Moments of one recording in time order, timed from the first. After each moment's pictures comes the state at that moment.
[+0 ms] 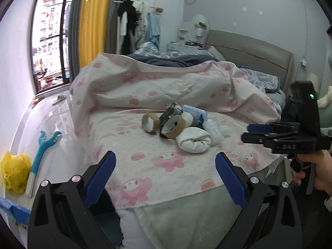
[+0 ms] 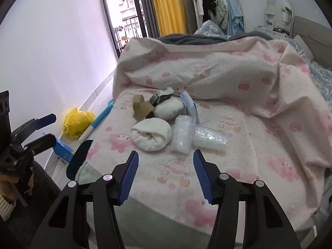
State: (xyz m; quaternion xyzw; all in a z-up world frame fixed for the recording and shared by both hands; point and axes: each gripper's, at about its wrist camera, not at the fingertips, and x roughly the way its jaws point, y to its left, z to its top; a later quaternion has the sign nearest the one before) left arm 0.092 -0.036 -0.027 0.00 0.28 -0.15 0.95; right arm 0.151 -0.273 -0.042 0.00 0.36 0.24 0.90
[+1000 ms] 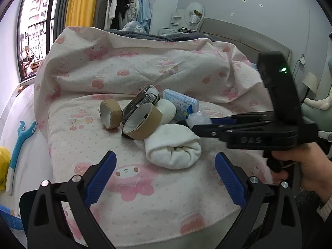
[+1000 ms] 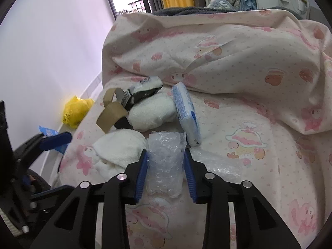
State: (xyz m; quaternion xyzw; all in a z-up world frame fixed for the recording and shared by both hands) left arm 0.171 -0.098 -0.081 -0.02 0.33 -0.18 0.93; right arm 0.249 -0.261 -0.085 0.00 0.41 0.28 0.87
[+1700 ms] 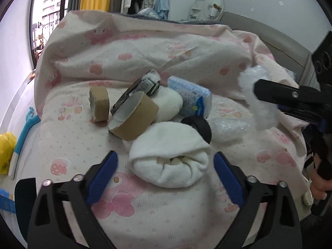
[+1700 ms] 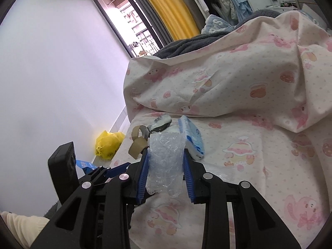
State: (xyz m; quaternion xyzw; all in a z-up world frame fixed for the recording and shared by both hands) left arm 0.207 -0.130 -0.108 -0.04 0.37 -0.11 0.92; right arm 0.236 -0.322 -0.052 0.14 0.35 0.34 0.86
